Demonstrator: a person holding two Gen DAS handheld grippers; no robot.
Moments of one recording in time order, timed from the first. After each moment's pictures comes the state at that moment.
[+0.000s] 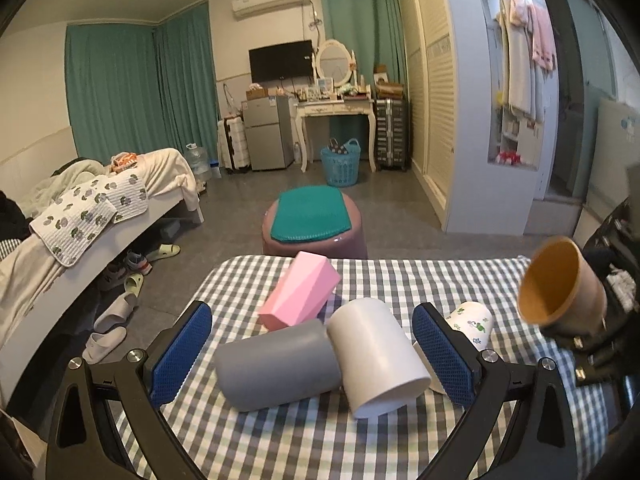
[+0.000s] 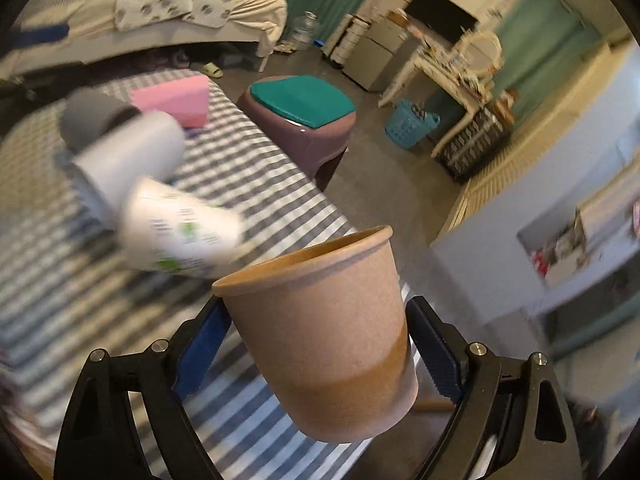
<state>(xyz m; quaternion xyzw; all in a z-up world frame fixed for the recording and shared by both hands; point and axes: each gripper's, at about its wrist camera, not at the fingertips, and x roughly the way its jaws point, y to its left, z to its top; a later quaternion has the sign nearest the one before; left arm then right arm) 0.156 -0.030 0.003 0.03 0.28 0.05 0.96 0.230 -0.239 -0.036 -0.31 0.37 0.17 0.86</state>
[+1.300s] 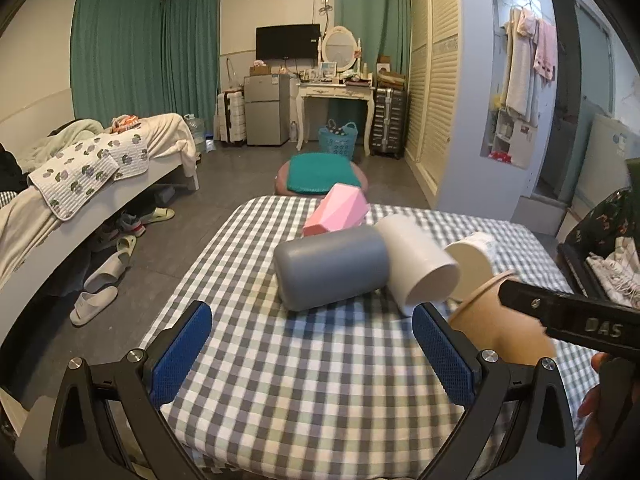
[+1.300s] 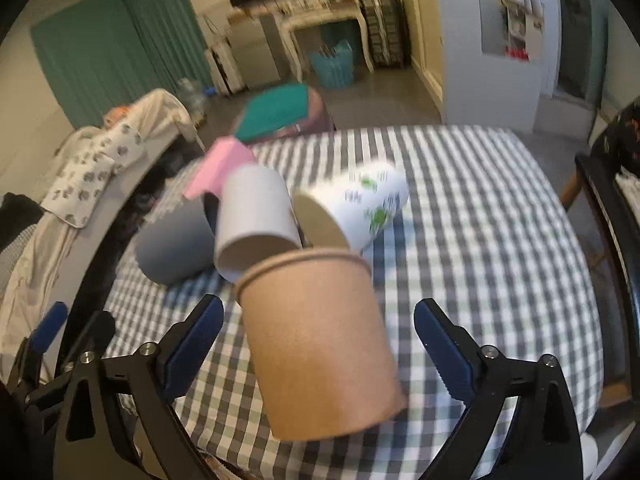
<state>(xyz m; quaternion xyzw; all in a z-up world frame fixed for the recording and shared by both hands) 0.080 0.029 -0.026 -0.02 0.30 0.02 0.95 0.152 -0.166 -0.050 0.10 0.42 0.08 0.90</state>
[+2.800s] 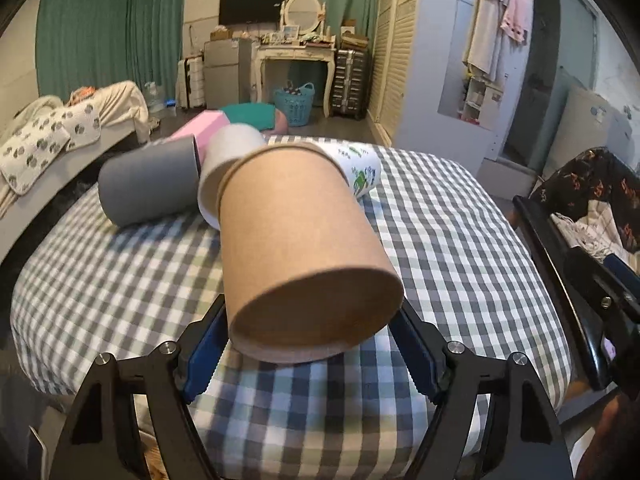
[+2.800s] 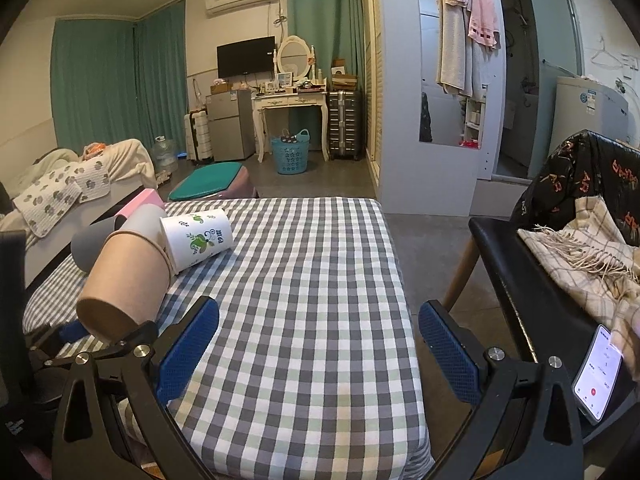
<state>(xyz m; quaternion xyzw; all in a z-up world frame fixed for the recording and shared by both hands) 0.081 -0.111 -0.086 -0.02 0.36 -0.03 0.93 0.055 -0.300 -0.060 0.02 0.27 -0.01 0.96</state>
